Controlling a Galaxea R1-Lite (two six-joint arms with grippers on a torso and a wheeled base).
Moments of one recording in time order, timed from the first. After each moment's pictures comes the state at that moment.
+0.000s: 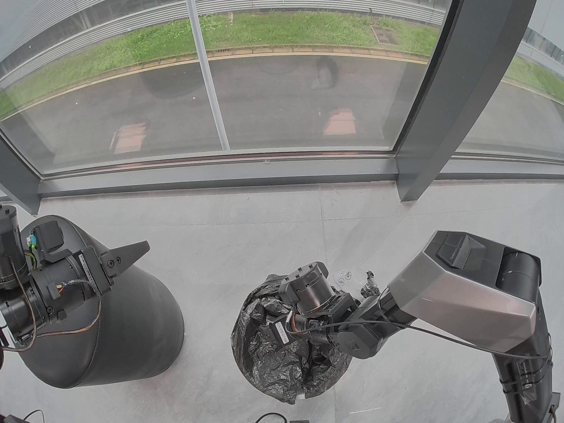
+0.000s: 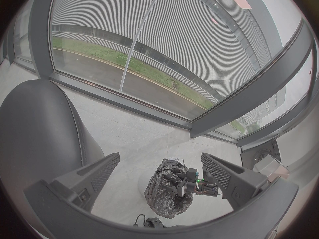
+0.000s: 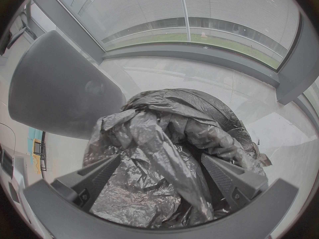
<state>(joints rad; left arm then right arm) -0.27 1.22 -0.49 -0.44 -0.10 -0.47 0.79 2.43 -1.23 -0.45 -0.16 0.15</state>
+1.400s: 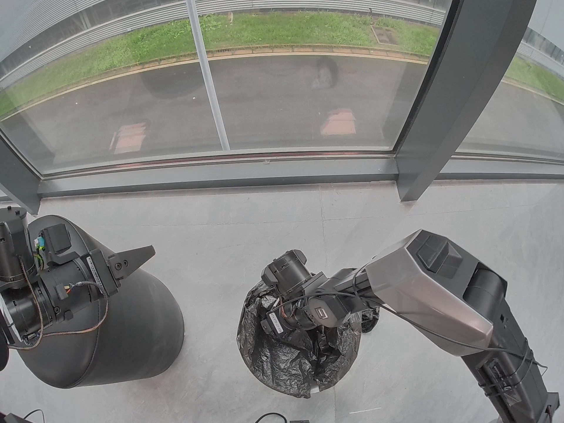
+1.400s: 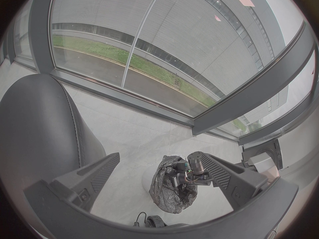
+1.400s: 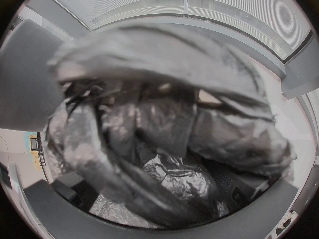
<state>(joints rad) -0.27 1.26 -0.48 -0.44 -0.10 -0.47 0.75 2.61 -1.70 0.05 -0.17 0.17</state>
